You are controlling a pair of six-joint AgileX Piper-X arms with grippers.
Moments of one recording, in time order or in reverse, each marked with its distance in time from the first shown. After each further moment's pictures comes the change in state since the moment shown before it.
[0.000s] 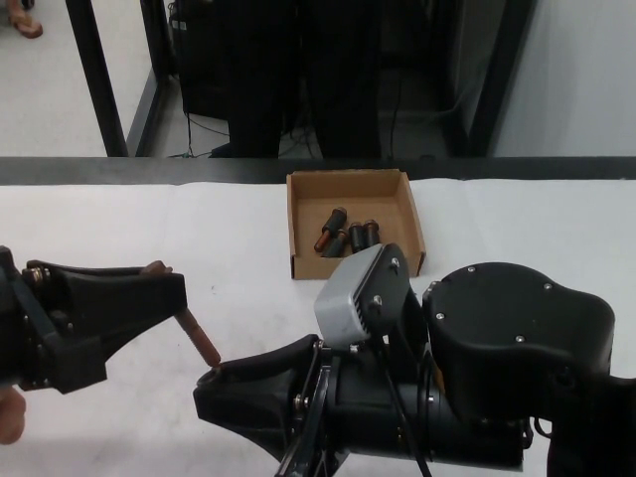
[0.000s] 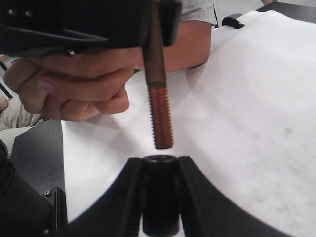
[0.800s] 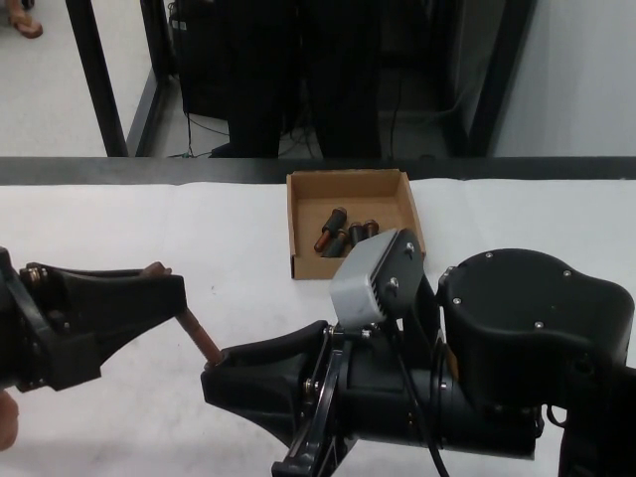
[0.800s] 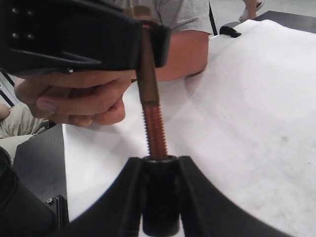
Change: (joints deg) left arm 0.0 0.0 0.0 1.0 2.5 -1.7; right arm -1.2 -1.4 0.0 0.2 -0.4 0.6
